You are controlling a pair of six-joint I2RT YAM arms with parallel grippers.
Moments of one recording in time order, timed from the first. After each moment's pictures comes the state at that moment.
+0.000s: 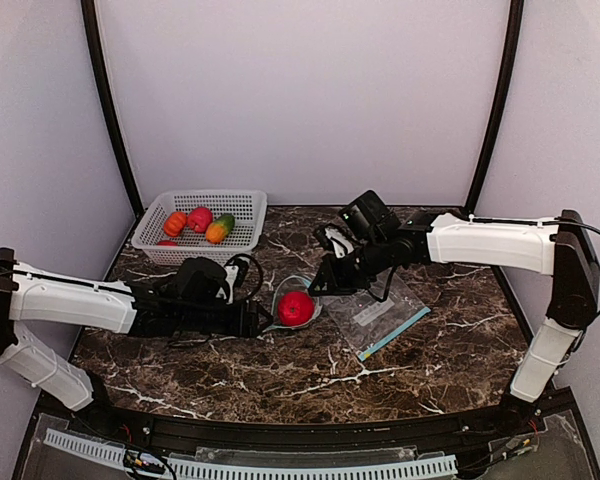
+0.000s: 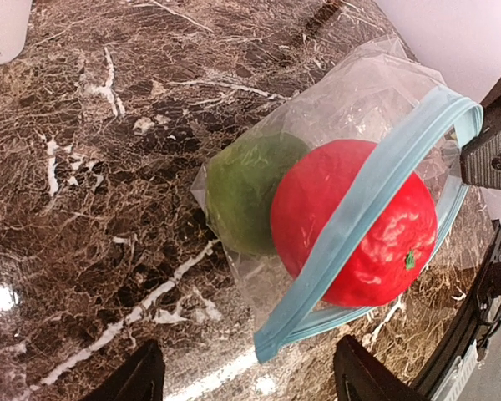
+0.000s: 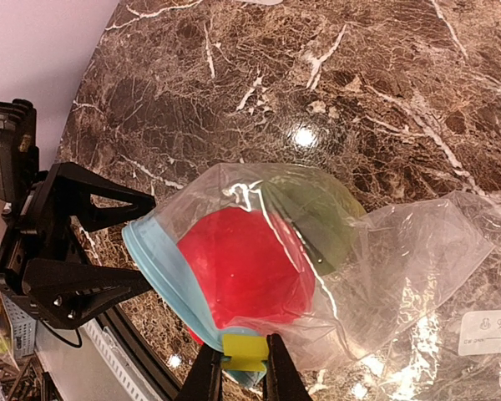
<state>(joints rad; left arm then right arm) -0.91 1.38 0.69 -0.02 -0.03 -0.66 0.86 1.72 1.32 -0.48 -0.34 0.53</state>
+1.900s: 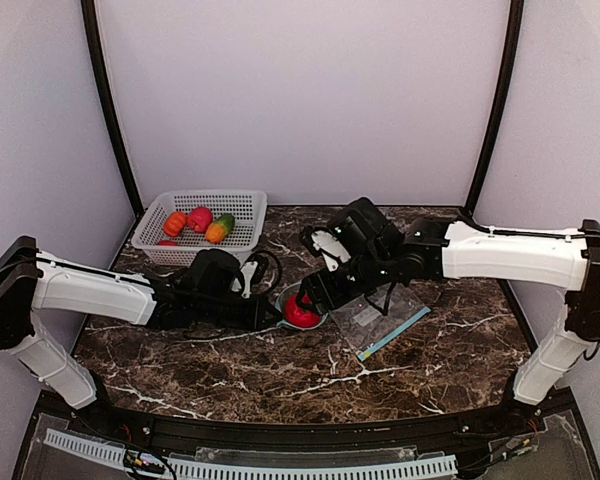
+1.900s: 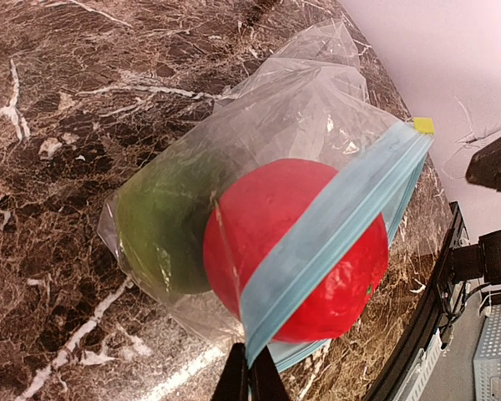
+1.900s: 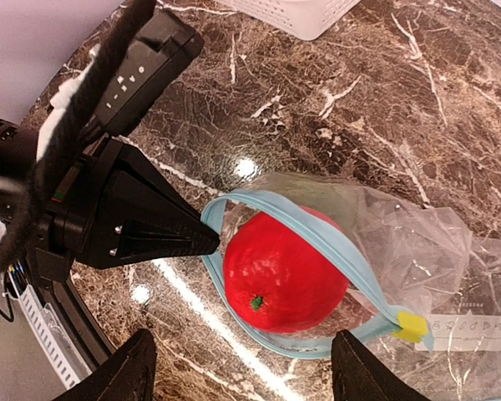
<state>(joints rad) -0.88 1.52 0.77 0.08 0.17 -0.64 1.03 1.60 1.32 -0.54 -0.03 0.36</state>
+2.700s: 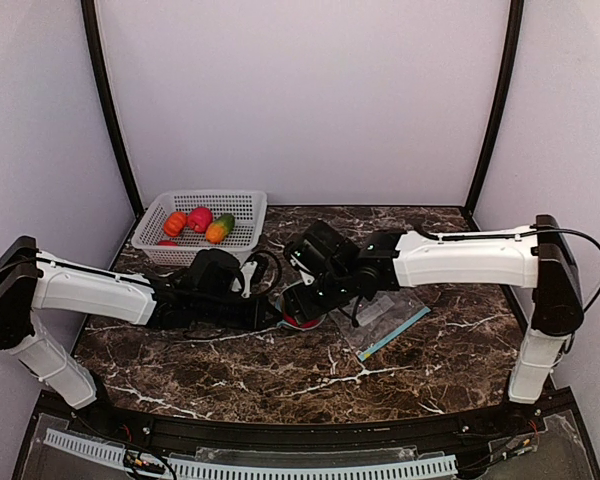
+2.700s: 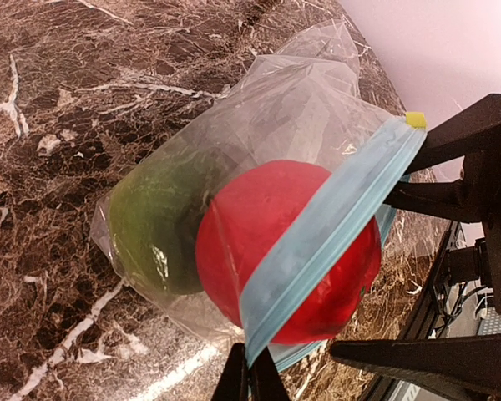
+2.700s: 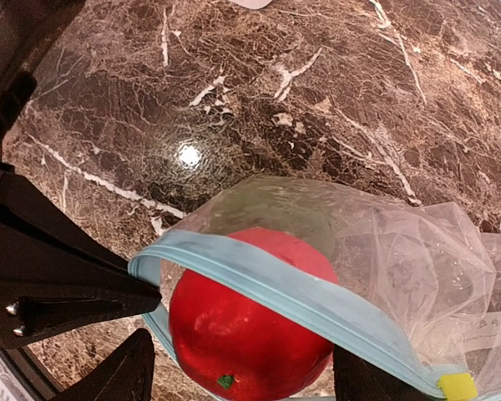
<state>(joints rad) -0.88 1.52 0.77 0.08 0.17 -0.66 1.09 1.82 1.44 -0.58 0.16 0.42</state>
